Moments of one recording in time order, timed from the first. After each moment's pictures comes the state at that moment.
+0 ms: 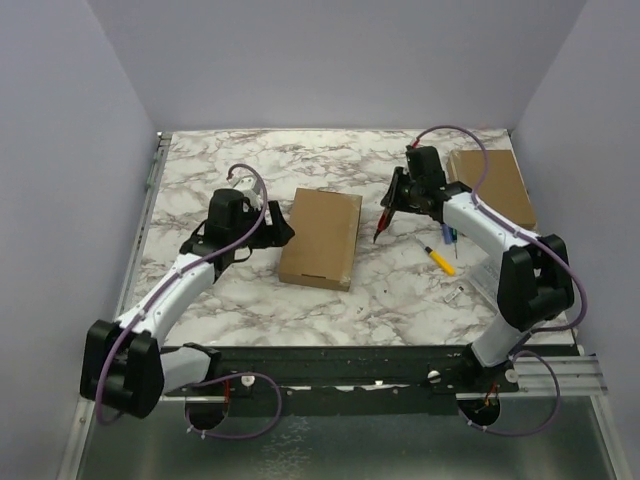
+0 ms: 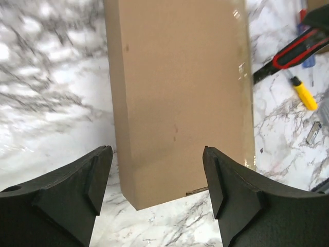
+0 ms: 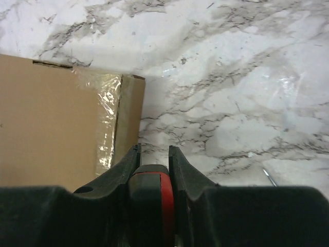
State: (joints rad) left arm -0.32 1.25 0.77 -0.17 0.28 -0.42; right arm 0.35 1.70 1.25 -0.31 -0.03 0.47
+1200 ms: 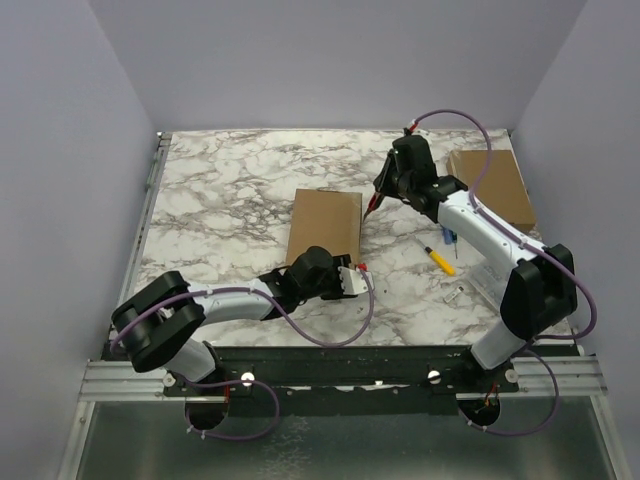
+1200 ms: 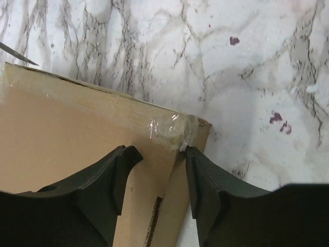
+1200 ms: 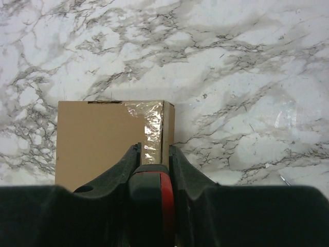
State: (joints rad) left arm -0.97 1.46 0.62 0.29 0.06 0.62; right arm 0.48 1.61 1.33 -0.33 0.23 0.55
